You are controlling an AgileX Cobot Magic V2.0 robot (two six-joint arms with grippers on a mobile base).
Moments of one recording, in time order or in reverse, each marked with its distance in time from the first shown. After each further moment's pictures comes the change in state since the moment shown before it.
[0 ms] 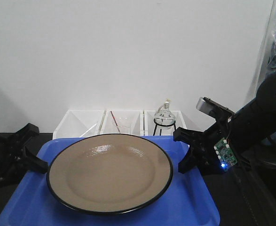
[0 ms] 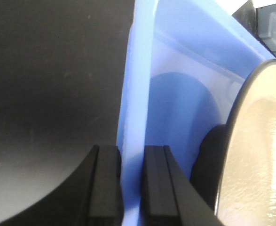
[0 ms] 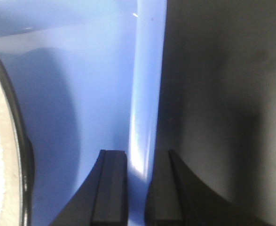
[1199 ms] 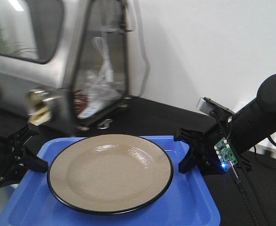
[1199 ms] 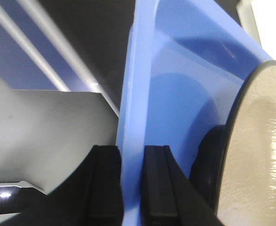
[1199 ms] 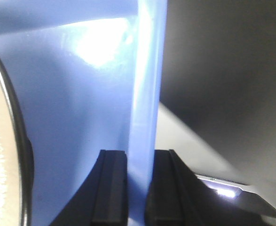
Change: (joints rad) left arm 0.000 0.000 0.000 -0.006 -0.001 0.000; right arm -0.001 -0.001 0.000 -0.001 0.002 0.000
